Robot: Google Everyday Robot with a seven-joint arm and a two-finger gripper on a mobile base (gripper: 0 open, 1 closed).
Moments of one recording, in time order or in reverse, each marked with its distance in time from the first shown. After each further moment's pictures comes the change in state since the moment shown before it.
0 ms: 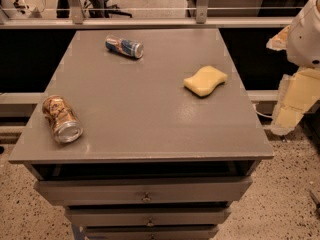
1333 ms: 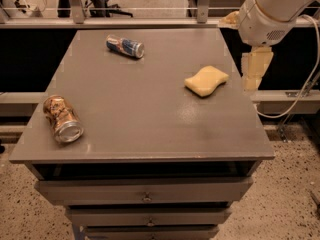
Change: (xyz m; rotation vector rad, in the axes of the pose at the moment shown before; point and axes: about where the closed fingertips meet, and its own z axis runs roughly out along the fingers) arm -0.050 -0.106 0.061 0.085 -0.044 -0.415
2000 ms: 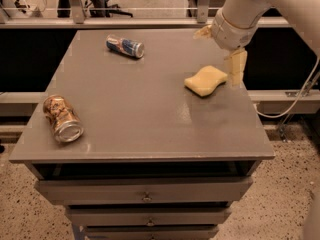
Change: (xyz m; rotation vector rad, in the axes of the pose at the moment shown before) arm 0.006 -0.048 0.082 -0.090 0.018 -0.287
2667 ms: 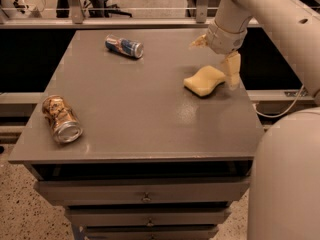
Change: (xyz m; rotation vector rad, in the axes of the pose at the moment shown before) arm 0.014 -0.015 0.049 -0.111 -0.059 -0.093
